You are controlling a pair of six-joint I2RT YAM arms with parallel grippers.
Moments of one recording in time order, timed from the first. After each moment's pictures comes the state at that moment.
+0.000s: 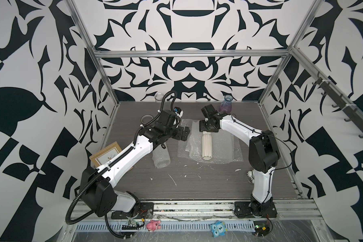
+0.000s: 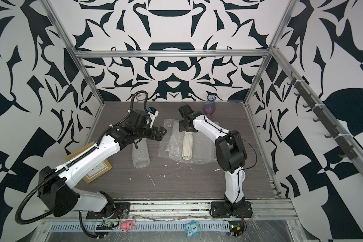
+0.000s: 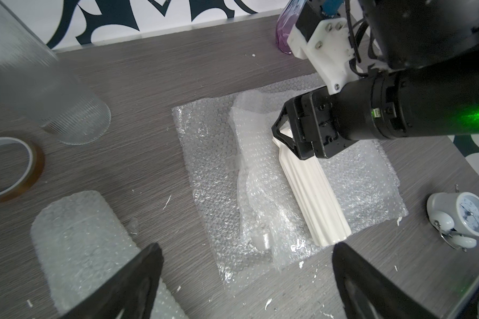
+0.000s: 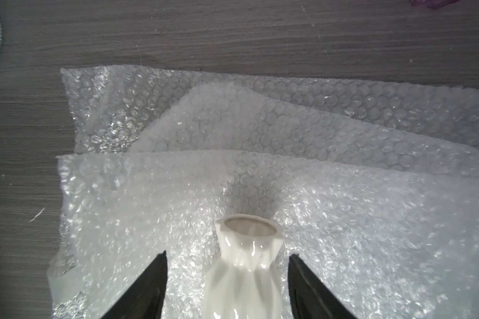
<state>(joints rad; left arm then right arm) -0.64 1.41 1.23 -0.52 0.05 -0.21 0.50 1.99 1.62 -0.74 0.12 0.48</state>
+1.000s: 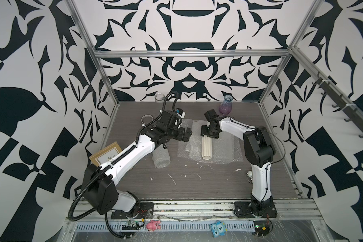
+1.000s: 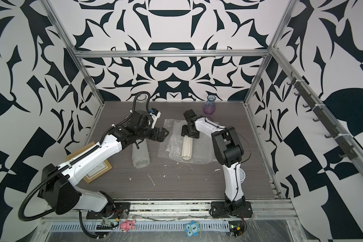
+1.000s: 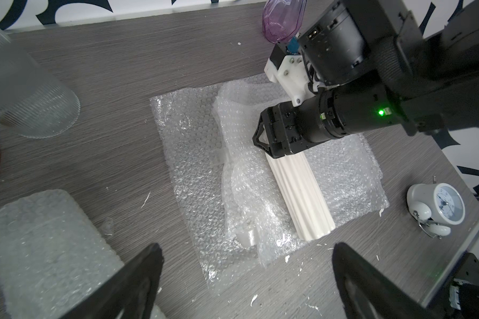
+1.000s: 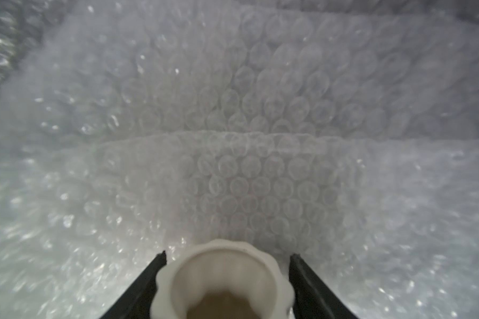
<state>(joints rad) -0.65 1.43 1.23 -0.52 0.11 -0.24 0.43 2.10 1.54 -0.66 -0.04 0.55</state>
